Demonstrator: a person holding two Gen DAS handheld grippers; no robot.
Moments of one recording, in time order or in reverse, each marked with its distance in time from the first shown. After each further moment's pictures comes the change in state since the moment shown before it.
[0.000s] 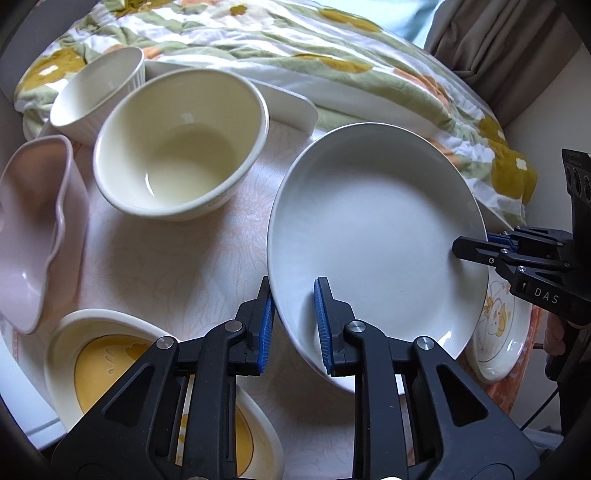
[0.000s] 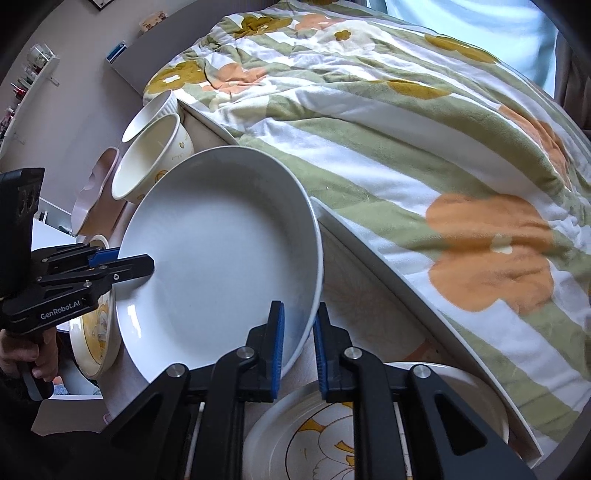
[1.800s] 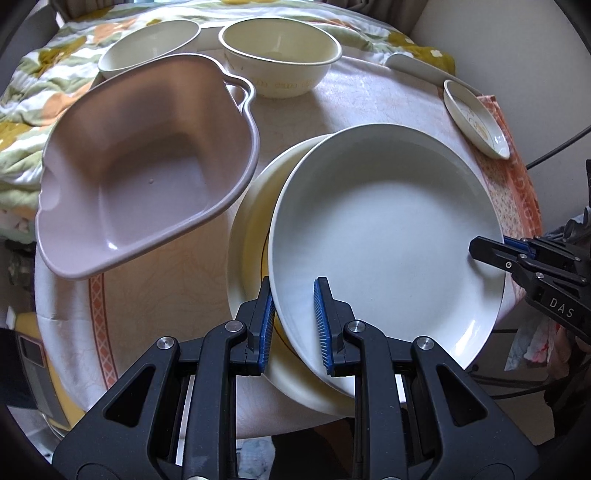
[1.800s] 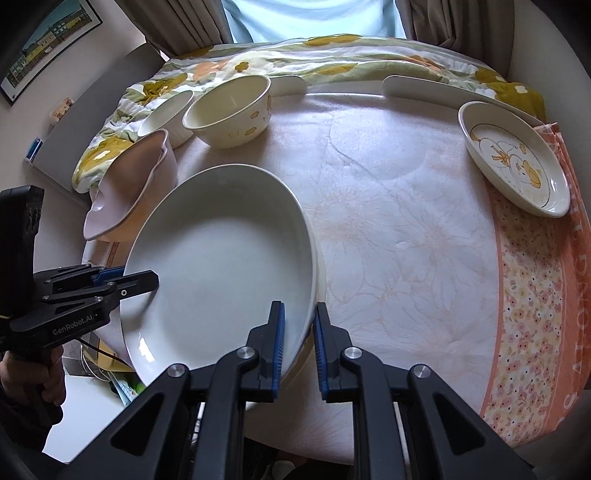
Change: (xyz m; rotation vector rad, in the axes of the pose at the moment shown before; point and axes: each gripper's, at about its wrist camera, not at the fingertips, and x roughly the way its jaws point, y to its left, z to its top) left arm -0.052 0.174 -0.086 0.496 0.080 -0.154; right arm 0.030 0.260 -0.108 0.553 -0.219 -0.289
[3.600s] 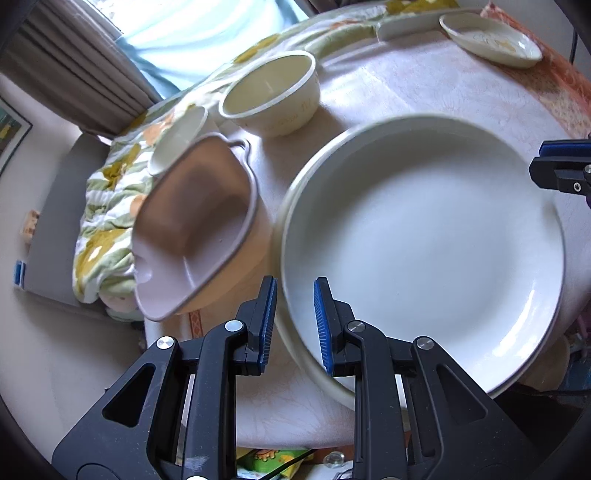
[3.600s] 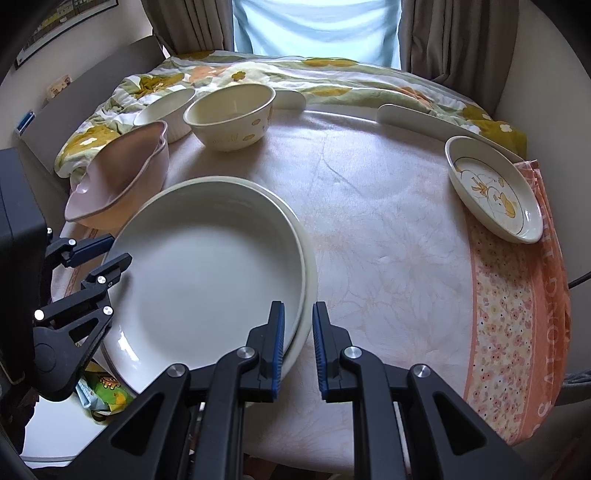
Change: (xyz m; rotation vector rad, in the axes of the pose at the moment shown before) left arm -0.002 -0.061 -0.013 0.334 -0.134 0.529; right arm -0.008 0.019 -0.010 -0.082 -0.093 -0.145
